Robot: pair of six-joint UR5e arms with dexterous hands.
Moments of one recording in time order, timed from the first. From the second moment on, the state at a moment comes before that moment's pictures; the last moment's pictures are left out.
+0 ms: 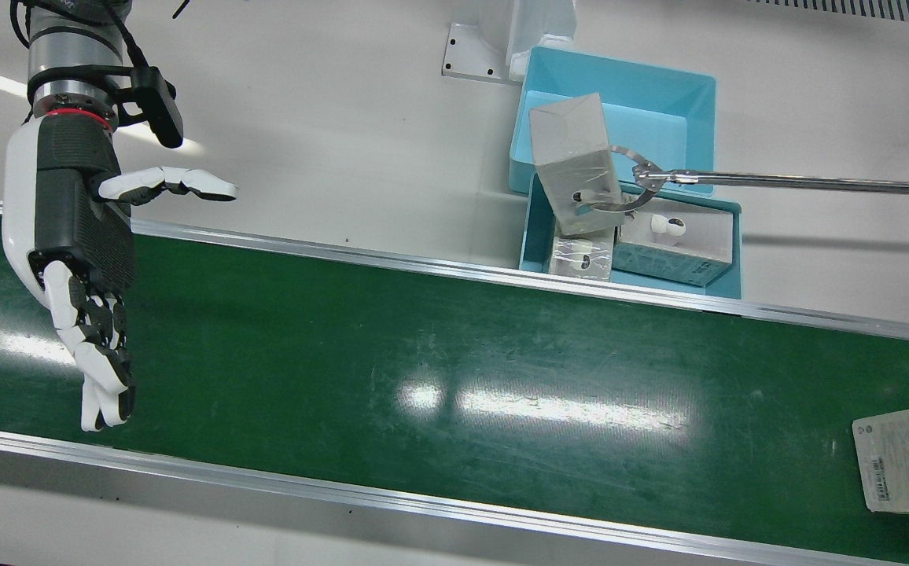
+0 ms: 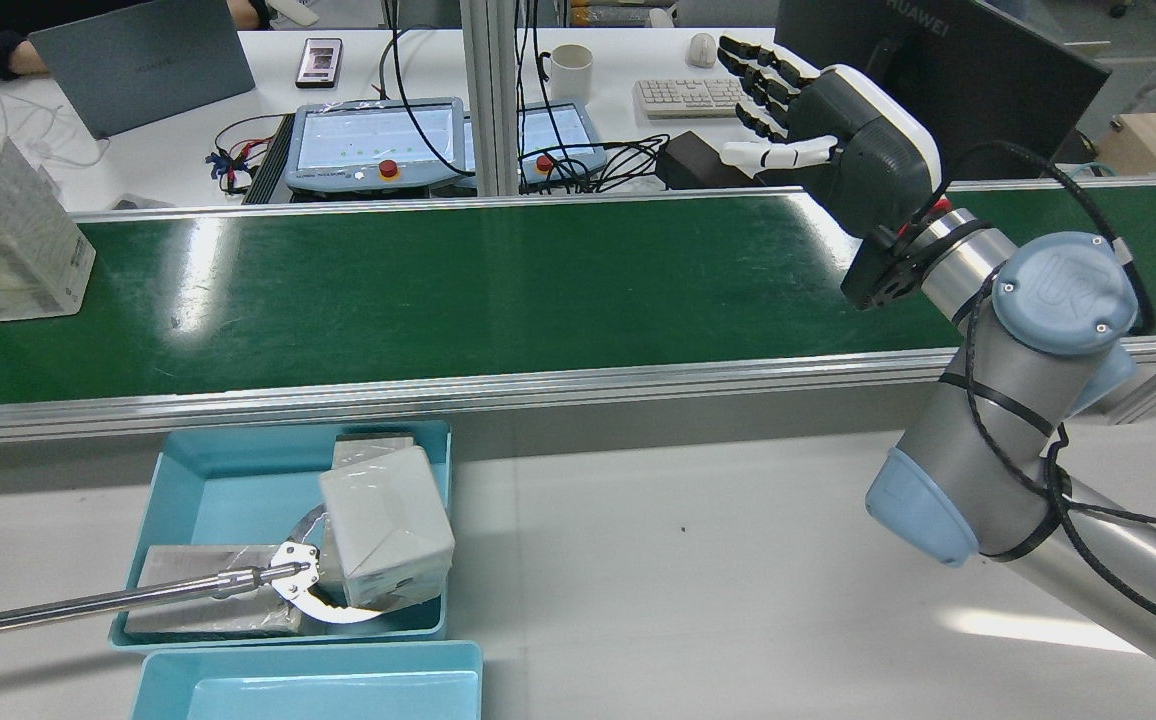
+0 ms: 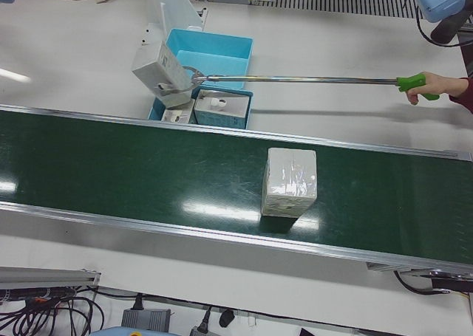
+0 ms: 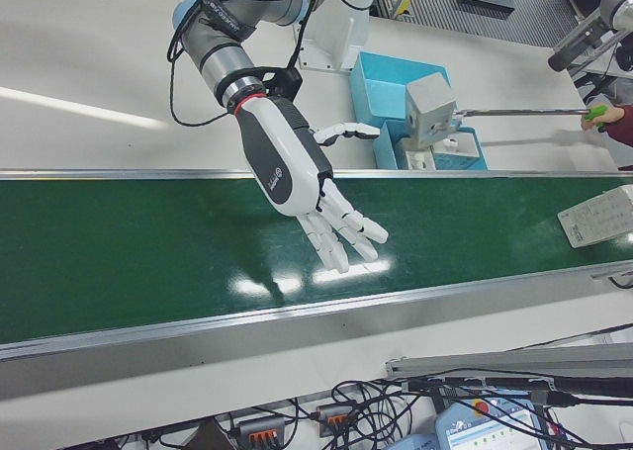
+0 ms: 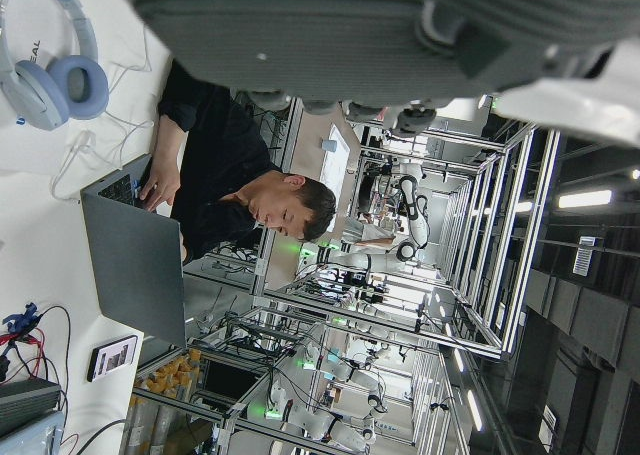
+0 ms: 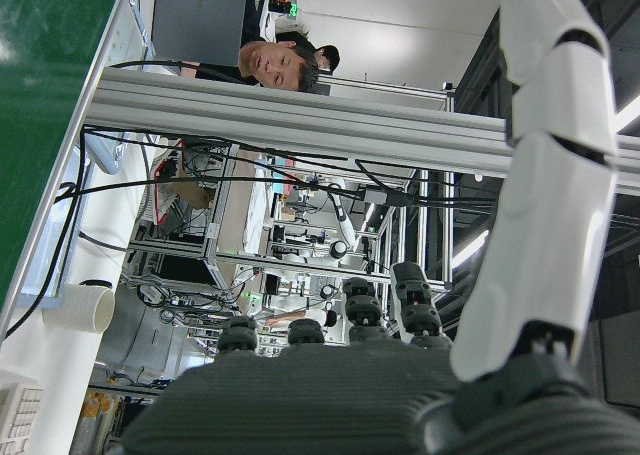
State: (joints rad) left arm -1.79 -1.80 -1.71 0.50 1.90 -0.17; right arm 0.91 -1.09 1.91 -3.61 -1.19 -0.26
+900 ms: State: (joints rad) left arm -1.79 -1.80 -1.71 0.50 1.90 -0.17; right arm 0.86 -1.07 1.90 -3.61 -1.18 -0.27
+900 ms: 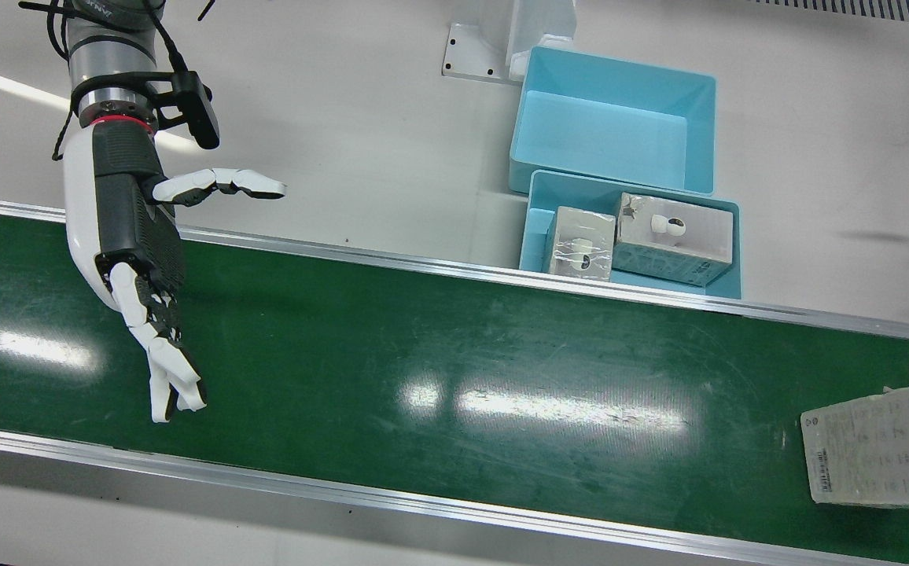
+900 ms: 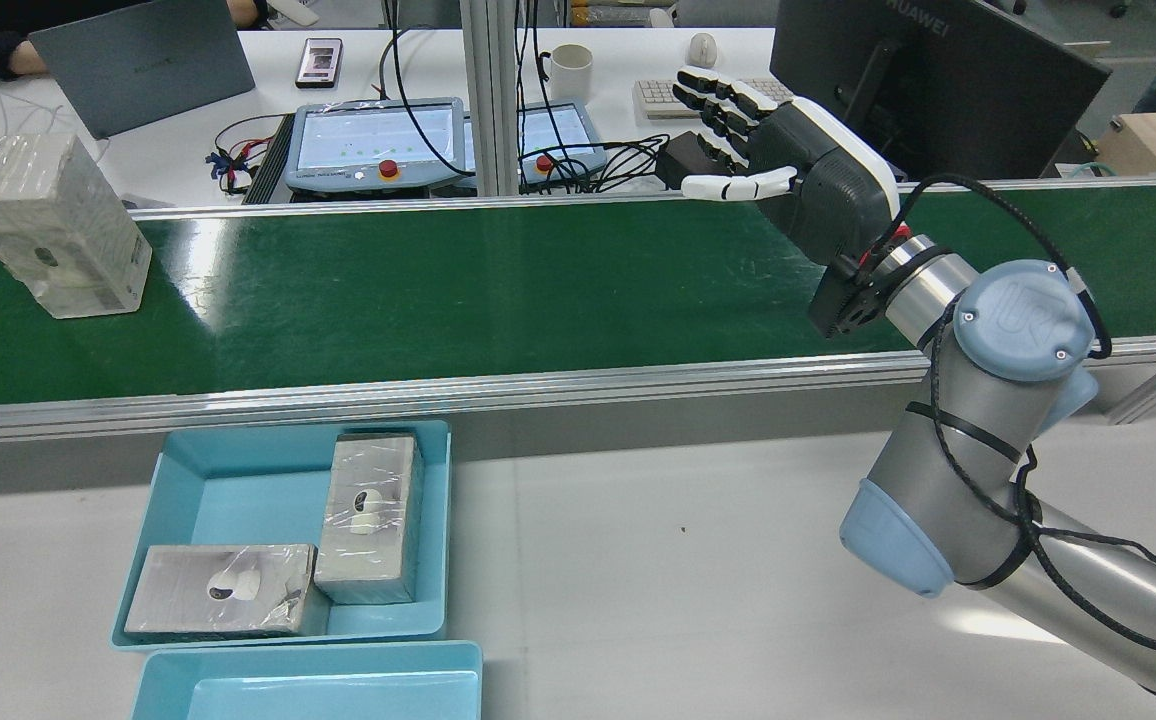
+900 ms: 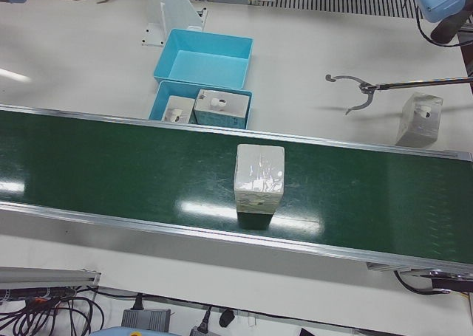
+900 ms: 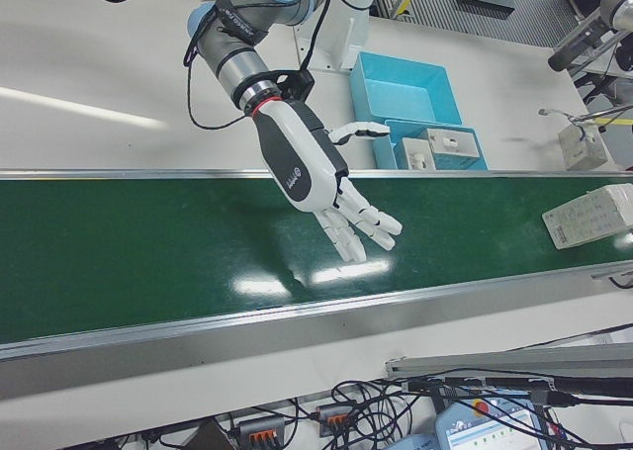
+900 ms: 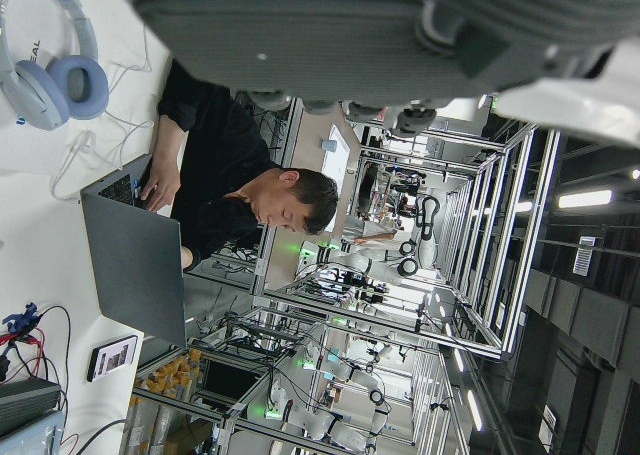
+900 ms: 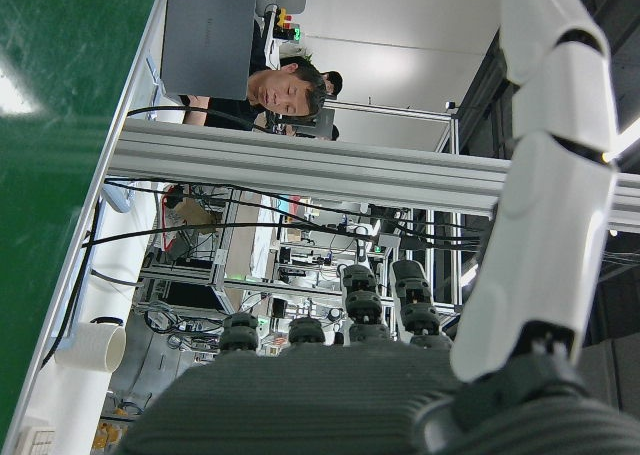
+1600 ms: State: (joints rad) left arm -1.79 -1.80 -1.71 0.50 1.90 -0.17; right arm 0.84 -1.05 1.86 -3.61 -1.18 -0.26
